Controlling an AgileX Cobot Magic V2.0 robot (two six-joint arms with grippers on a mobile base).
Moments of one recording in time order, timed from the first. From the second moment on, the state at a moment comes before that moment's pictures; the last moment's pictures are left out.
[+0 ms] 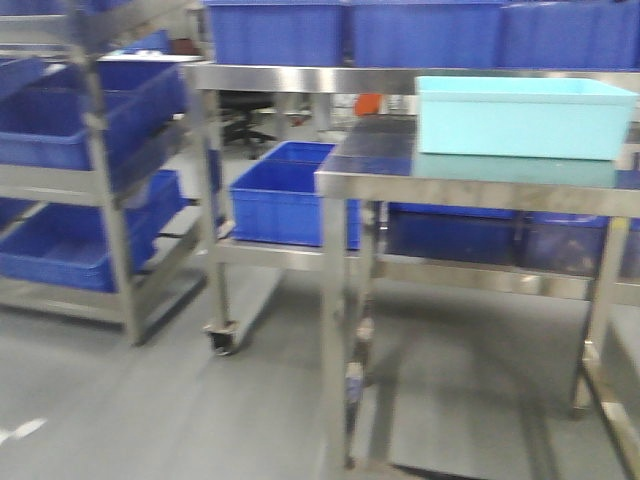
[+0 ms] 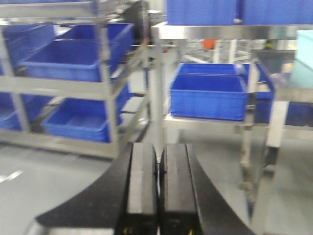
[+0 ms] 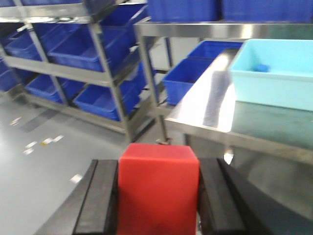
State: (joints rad) left arm -0.02 -0.01 0.01 0.03 0.13 -0.02; right arm 0.35 0.74 -0.82 -0.02 0.33 0.23
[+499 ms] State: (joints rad) left arm -0.02 -0.01 0.01 0.03 0.13 -0.02; right arm 0.35 0.74 -0.82 -0.02 0.33 0.23
